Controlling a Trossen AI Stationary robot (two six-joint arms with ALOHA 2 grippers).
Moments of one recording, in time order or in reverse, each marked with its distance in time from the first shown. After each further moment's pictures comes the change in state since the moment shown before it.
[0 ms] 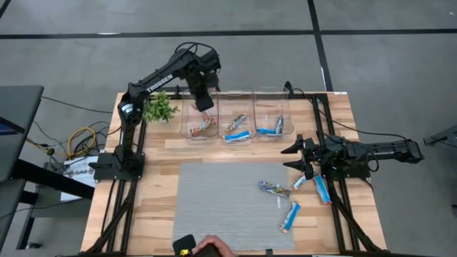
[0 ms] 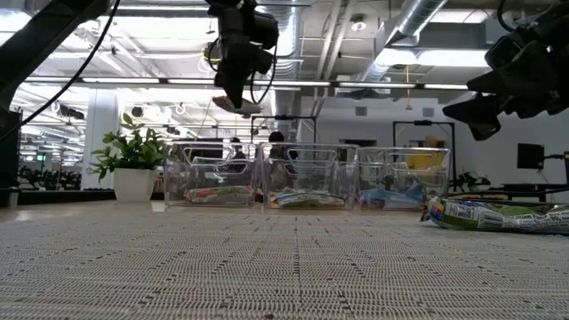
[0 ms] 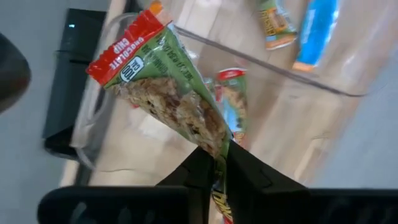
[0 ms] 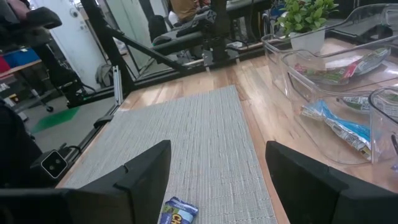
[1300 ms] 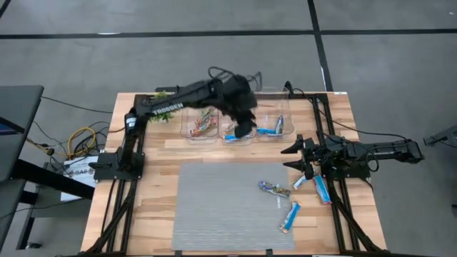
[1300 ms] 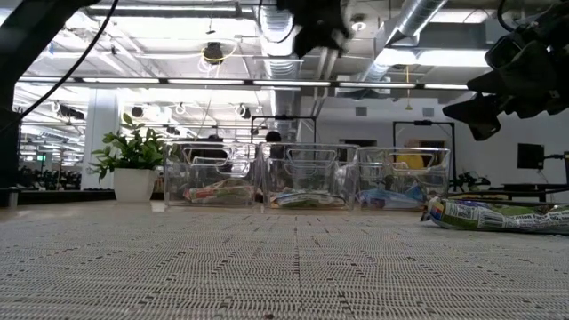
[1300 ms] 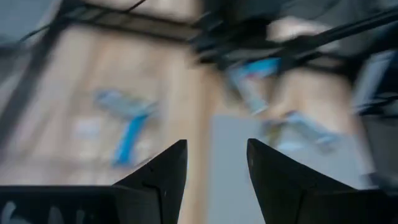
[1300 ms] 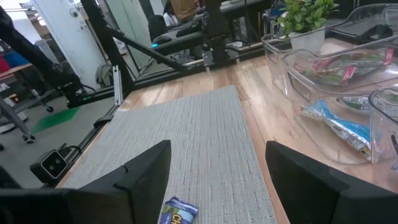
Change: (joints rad) left arm -0.385 0.001 0.000 0.676 0.242 -0.235; right arm 0.000 0.000 0.000 0.000 0.000 0.000
